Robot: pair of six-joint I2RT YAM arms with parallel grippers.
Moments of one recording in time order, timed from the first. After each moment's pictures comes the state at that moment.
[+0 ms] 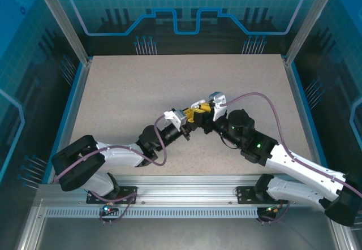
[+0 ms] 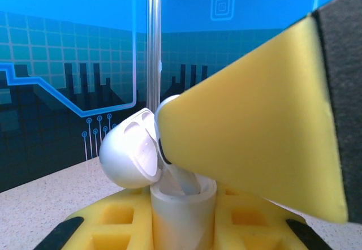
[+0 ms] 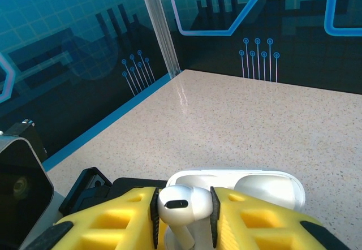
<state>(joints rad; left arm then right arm) -0.91 1.47 0.50 1.21 -0.03 -0.04 0.88 0.94 0.76 0.02 0.16 0.28</state>
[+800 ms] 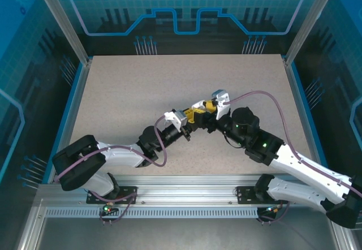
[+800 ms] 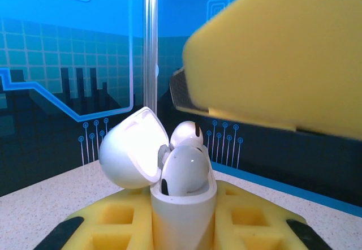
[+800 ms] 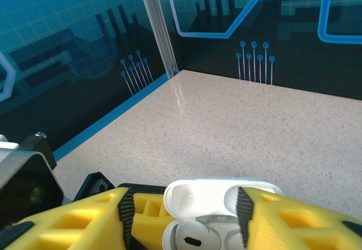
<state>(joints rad) -0.92 1.47 0.50 1.24 -0.03 -0.03 0.88 0.91 0.84 -0.11 0.15 0.26</state>
